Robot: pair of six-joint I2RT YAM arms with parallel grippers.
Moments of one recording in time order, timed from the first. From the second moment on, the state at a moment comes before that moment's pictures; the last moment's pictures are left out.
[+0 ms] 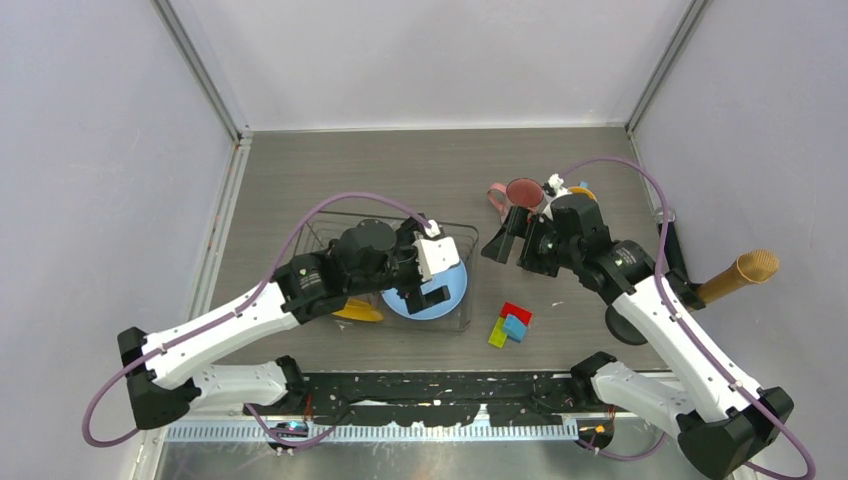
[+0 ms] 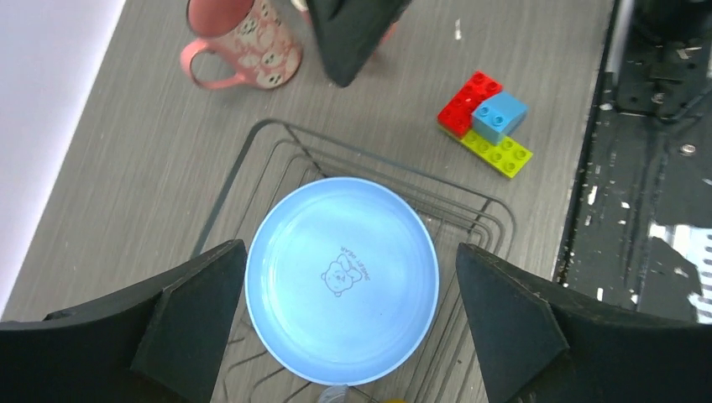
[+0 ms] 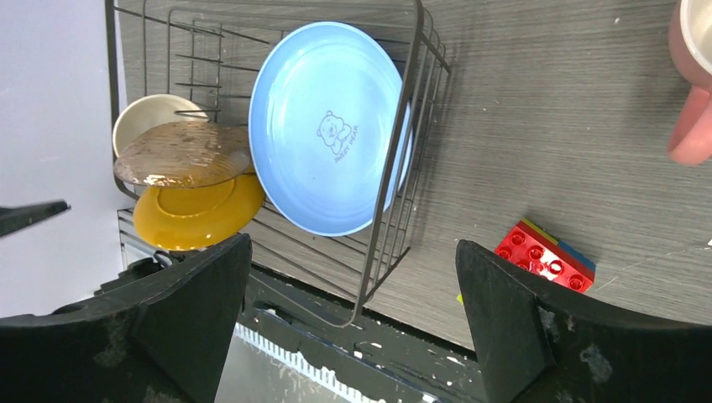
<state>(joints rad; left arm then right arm) -1.05 1.10 1.14 -0.48 0.10 0.38 0.48 0.96 1.01 -0.73 -0.15 0.70</state>
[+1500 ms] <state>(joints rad) -1.03 1.73 1.14 -0.45 0.05 -0.01 0.48 0.81 0.87 -0.75 -0.04 0.62</state>
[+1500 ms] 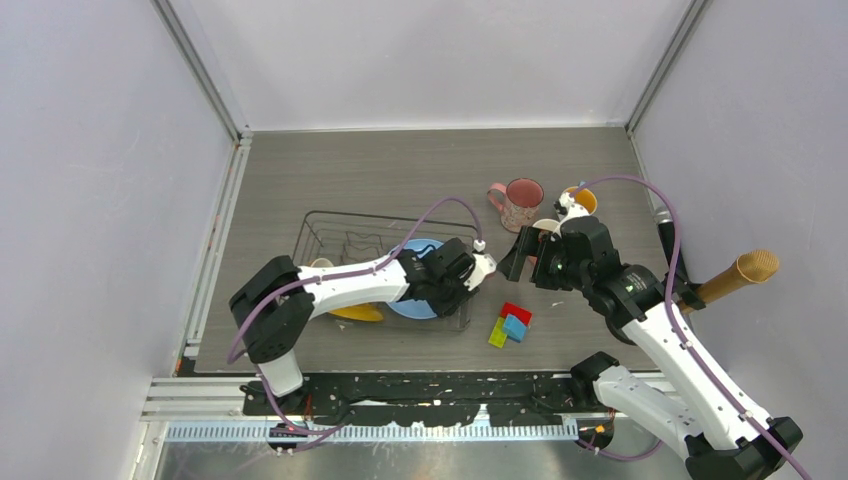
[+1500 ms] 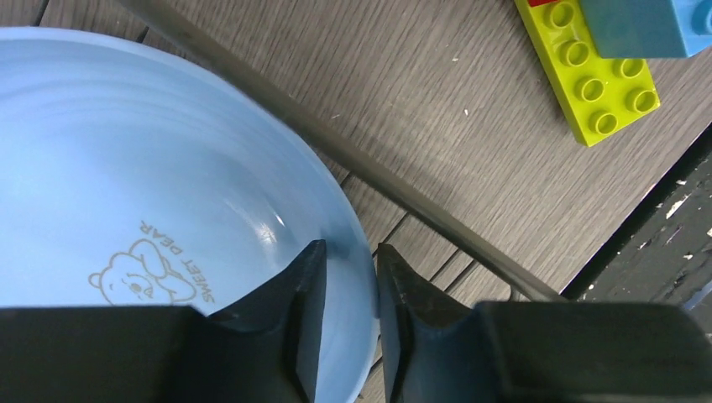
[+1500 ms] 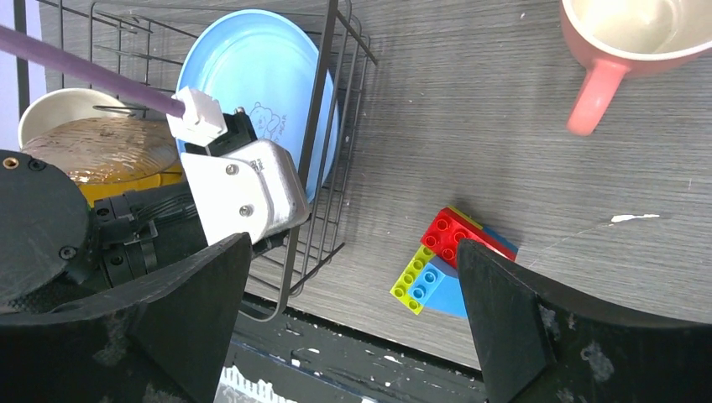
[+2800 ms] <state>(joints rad) -1.03 1.28 1.12 -0.38 -0.14 -0.12 0.48 0.76 0.87 -0.74 -0.03 0.60</state>
